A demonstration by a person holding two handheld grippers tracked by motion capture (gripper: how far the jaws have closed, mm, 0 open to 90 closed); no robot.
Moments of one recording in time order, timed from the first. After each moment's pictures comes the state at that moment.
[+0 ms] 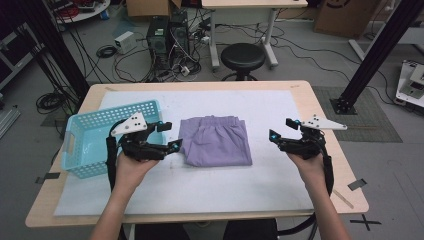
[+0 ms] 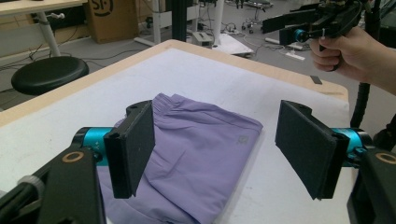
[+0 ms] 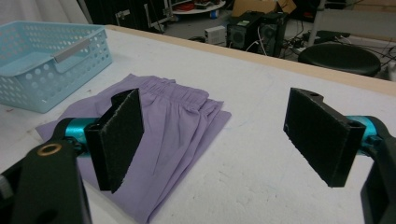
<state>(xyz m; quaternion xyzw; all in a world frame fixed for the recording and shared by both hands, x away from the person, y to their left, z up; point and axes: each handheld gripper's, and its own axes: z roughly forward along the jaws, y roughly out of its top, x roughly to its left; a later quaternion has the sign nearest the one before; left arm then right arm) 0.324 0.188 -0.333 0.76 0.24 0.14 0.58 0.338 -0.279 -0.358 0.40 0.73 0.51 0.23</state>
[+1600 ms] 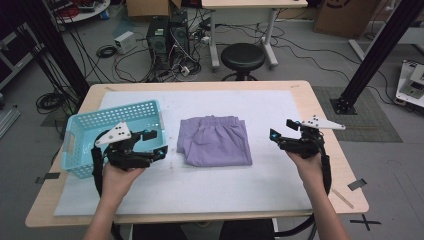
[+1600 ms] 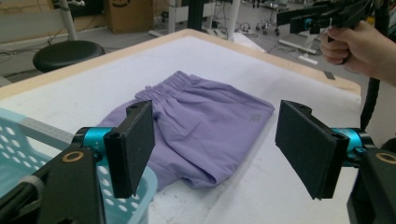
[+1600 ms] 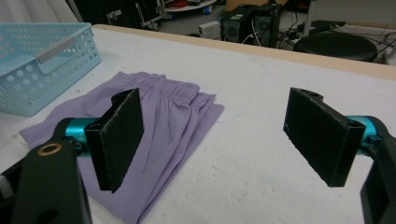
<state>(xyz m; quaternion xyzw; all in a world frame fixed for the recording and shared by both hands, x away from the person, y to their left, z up) 0.309 0.214 -0.359 0.76 0.27 0.14 0.57 0.347 -0.281 -0.372 0.42 0.72 0.51 0.22</state>
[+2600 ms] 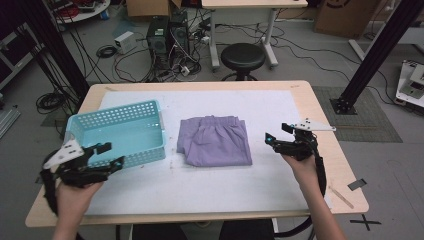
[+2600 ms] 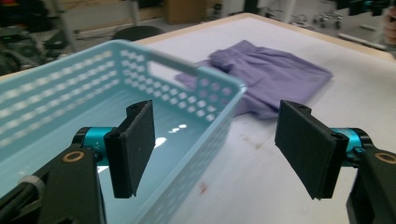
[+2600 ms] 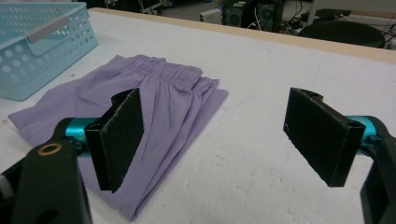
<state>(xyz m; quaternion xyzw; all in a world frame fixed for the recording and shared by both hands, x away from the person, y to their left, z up) 0.260 0.334 -0.371 0.73 0.36 0.23 0.53 0.351 -0.273 -0.385 0.42 0.73 0.49 0.21</state>
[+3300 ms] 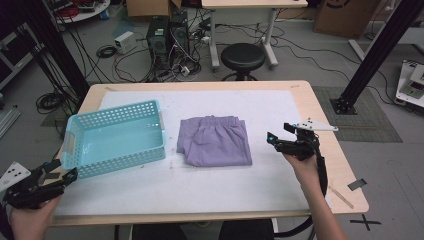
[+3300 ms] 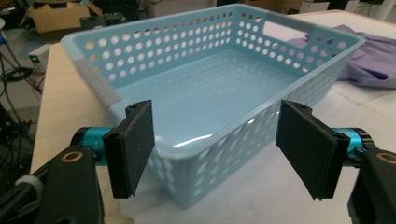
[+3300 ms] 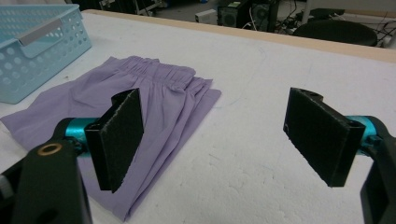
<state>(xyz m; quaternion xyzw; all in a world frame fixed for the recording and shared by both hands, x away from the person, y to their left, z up) 0.219 0.433 -0.412 0.67 0.46 0.31 0.50 0.352 -0.278 -0.385 0.43 0.73 0.49 0.22</state>
